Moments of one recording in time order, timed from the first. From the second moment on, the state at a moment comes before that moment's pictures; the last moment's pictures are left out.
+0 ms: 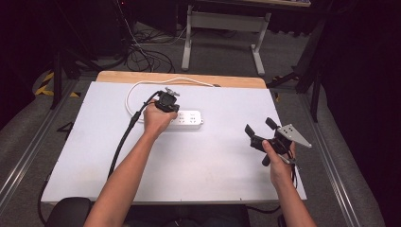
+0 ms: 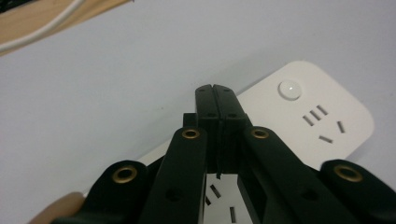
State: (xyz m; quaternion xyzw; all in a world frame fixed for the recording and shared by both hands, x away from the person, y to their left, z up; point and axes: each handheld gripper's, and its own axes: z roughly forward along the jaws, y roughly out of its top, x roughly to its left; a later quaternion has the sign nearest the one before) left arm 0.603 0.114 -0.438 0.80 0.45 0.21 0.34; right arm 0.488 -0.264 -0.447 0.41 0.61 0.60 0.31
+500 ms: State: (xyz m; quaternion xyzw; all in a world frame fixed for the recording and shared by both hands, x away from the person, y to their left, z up) left arm 0.536 0.176 -0.382 0.74 0.41 0.29 0.45; right arm 0.487 -0.262 -0.447 0.41 0.61 0.60 0.31
